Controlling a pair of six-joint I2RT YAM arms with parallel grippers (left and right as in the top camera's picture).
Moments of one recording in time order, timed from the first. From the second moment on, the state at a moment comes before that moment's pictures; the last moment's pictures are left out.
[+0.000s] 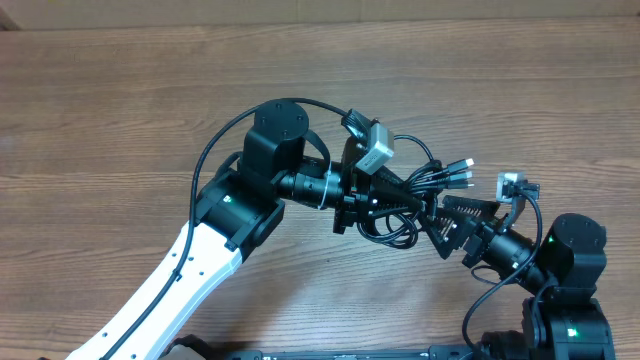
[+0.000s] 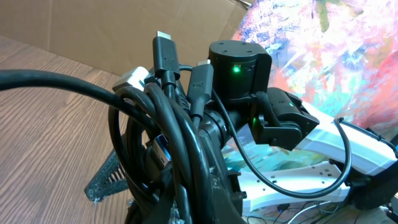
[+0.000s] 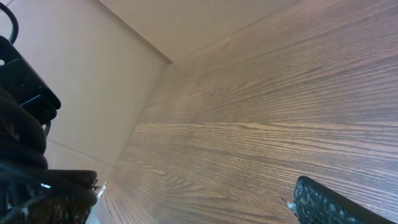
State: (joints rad) left arm -0.61 1.32 1.16 -0.10 1.13 -0.21; right arm -0.03 0.57 0.58 -0.41 -0.80 0.51
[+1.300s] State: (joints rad) left arm -0.48 1.32 1.16 -0.06 1.18 -0.30; right arm -0.04 0.58 0.58 -0.40 -0.91 0.26
